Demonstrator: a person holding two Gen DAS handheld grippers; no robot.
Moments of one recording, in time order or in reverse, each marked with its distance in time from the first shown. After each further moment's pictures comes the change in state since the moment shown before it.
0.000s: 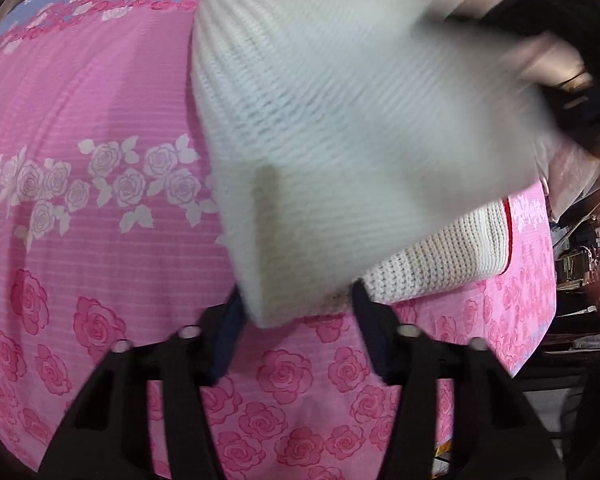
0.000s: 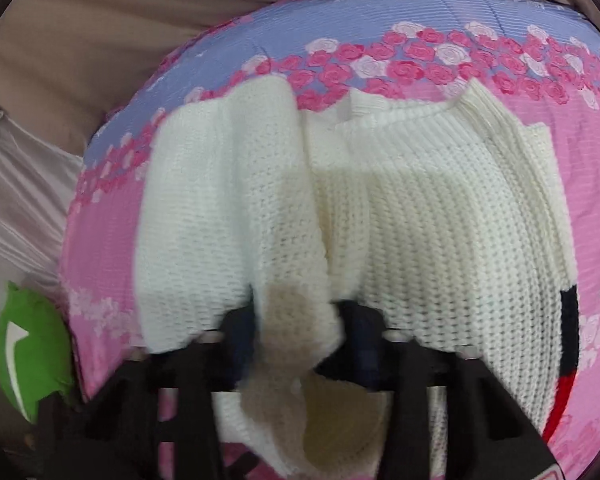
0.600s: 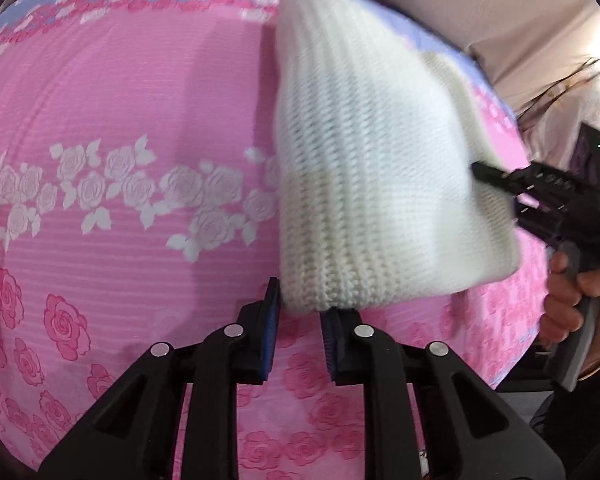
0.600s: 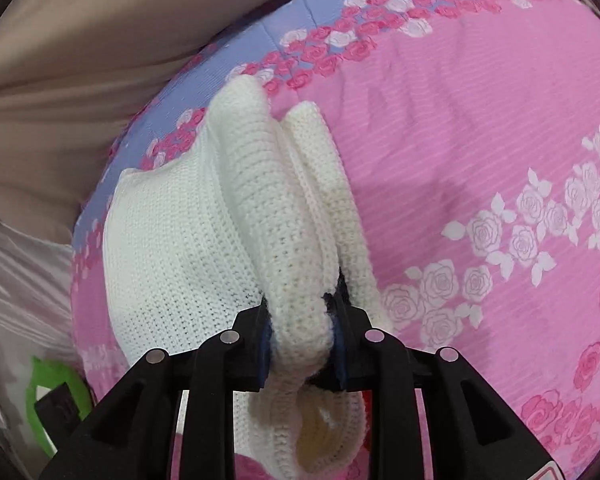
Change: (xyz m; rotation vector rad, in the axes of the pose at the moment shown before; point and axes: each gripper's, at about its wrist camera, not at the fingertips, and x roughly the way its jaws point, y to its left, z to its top) left arm -0.001 -0.029 0.005 0.008 -0.014 -0.034; right arm -0.045 -0.137 -0.052 0.226 -0.101 -0.093
